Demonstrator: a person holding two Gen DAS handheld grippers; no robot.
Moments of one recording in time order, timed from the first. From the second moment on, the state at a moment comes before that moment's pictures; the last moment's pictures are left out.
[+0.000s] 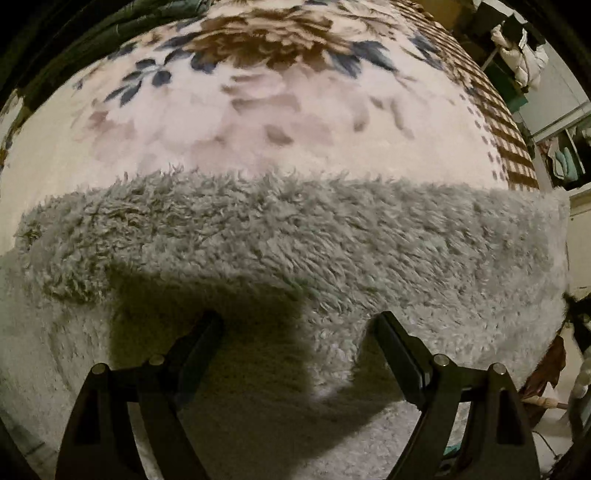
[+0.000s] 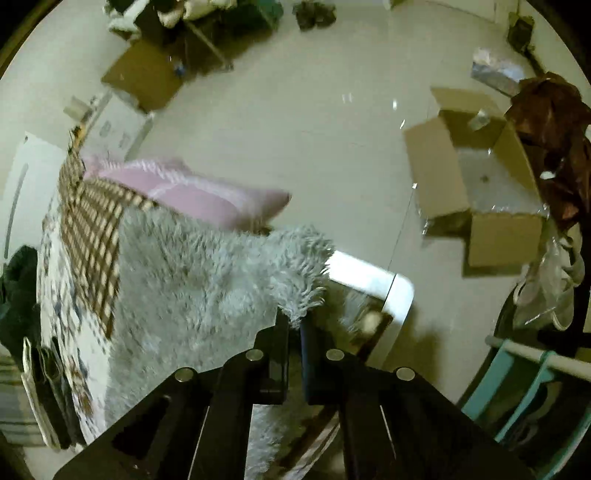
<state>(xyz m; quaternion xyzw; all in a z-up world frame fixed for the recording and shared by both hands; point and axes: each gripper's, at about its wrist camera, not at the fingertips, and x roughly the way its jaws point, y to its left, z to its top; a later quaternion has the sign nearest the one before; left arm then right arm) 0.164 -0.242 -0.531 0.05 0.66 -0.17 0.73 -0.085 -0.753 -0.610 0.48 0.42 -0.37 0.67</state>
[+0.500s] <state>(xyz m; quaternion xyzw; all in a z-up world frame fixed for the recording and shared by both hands) 0.200 -0.243 -0.562 0.01 0.69 -0.16 0.70 -0.104 -0.740 -0.693 0.63 0.34 -0.22 0.66</state>
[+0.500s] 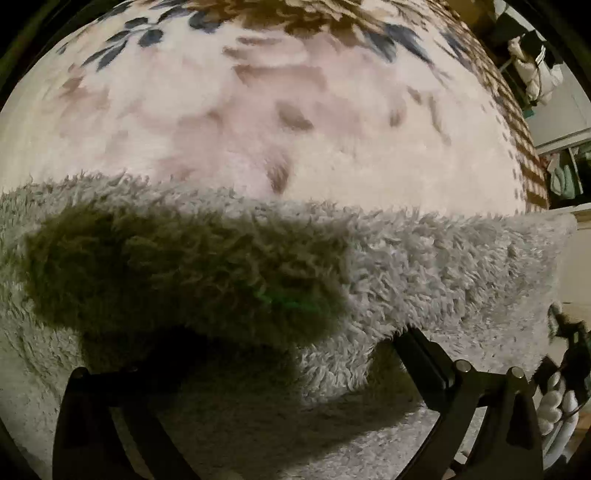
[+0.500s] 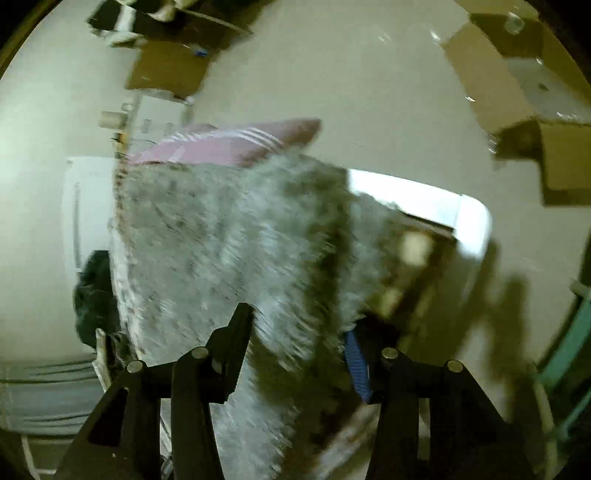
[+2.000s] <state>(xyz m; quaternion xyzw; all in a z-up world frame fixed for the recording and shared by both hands) 0.129 0.083 -0.418 -0.13 0.57 -0.01 0.81 0.087 -0.323 -0.555 0.25 0.45 0.09 0.85</state>
